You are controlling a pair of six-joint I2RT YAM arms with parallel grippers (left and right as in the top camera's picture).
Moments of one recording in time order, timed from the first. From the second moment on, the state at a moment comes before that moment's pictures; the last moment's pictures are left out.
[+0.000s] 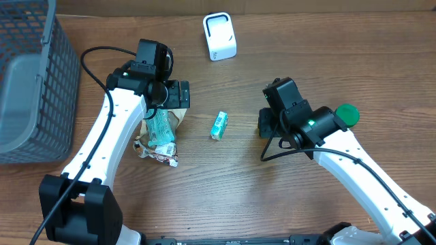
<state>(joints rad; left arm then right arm) -0.22 1.69 1.40 -0.89 0.01 -0.25 0.51 1.42 1.15 -0.82 0.10 0.46</state>
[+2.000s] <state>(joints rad) -0.22 1.69 1.40 -0.89 0.01 -0.25 0.41 1.51 1.11 -0.87 0.01 0.46</state>
